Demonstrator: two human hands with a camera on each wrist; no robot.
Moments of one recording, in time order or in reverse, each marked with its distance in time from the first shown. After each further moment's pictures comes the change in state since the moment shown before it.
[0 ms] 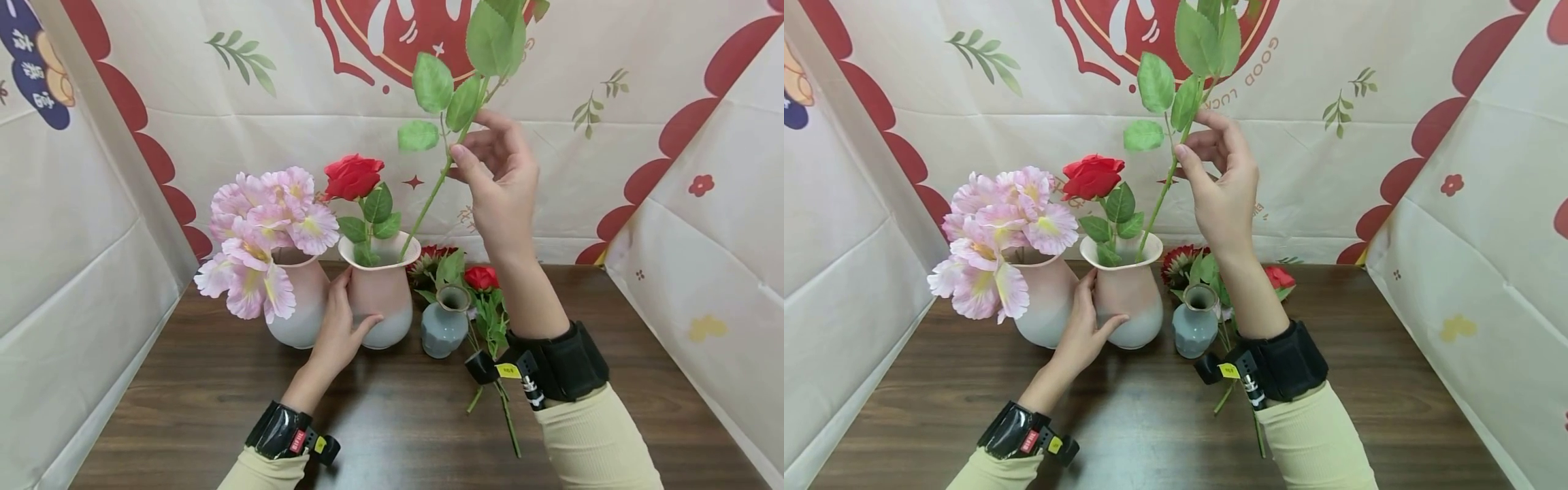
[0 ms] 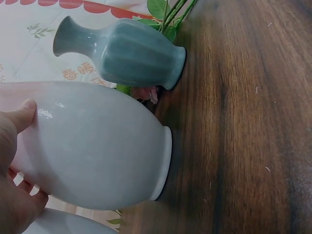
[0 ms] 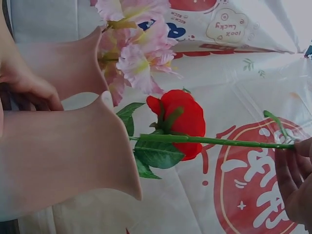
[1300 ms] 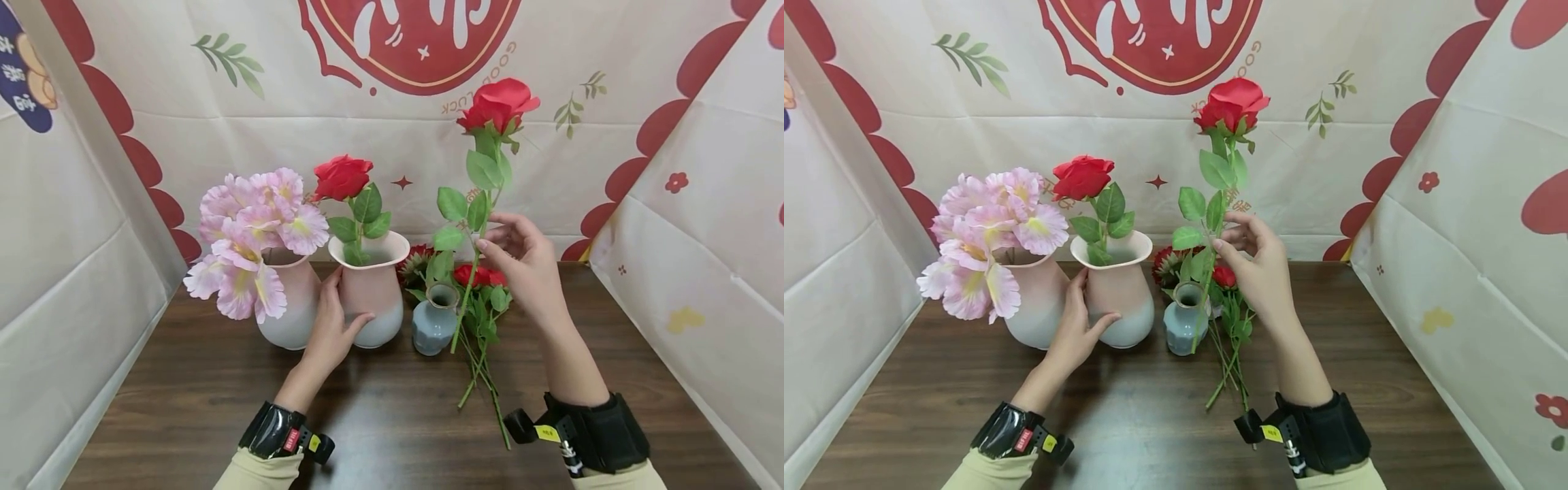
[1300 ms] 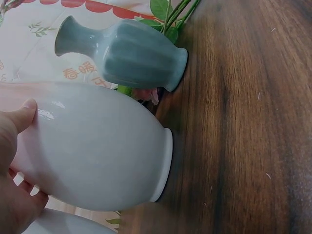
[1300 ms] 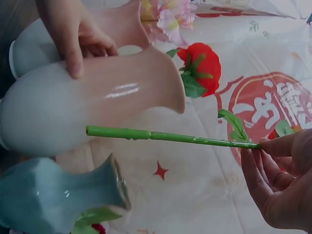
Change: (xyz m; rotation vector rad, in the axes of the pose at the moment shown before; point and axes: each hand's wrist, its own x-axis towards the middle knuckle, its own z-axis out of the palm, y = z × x) left_hand 0.000 0.001 0.000 -0.028 -0.022 -0.025; right_hand -0.071 0.010 -0.088 -0.369 -0.177 0.373
